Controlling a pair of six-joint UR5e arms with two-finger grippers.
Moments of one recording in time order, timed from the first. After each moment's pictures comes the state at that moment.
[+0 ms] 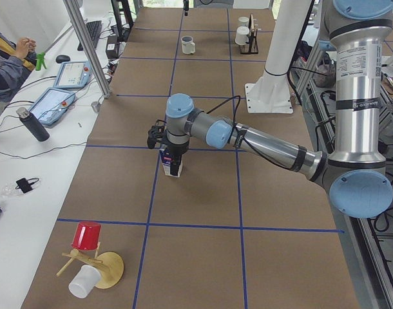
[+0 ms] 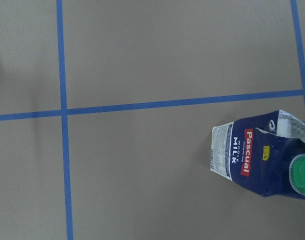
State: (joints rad) left arm -1.30 -1.49 -1.98 -1.64 -2.27 -0.38; right arm 1.34 -1.52 1.82 -1.50 2.31 0.26
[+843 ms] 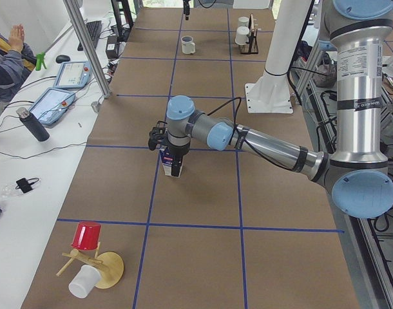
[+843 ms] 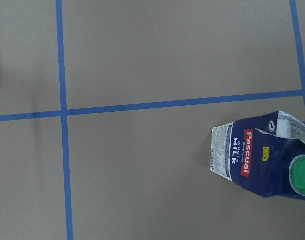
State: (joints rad) left arm -1.30 -1.48 -1.98 -1.66 -2.28 -0.38; right arm 1.26 -1.52 1.82 -1.49 2.28 0.28
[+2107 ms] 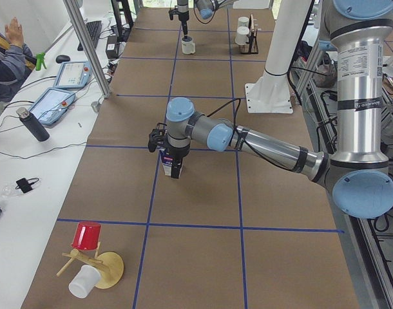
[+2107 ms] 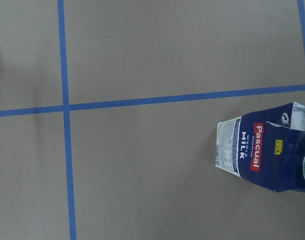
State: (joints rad) left arm -1.30 -1.48 -1.97 -1.66 -2.27 -0.37; right arm 1.07 -1.41 1.64 -1.38 2.24 0.46
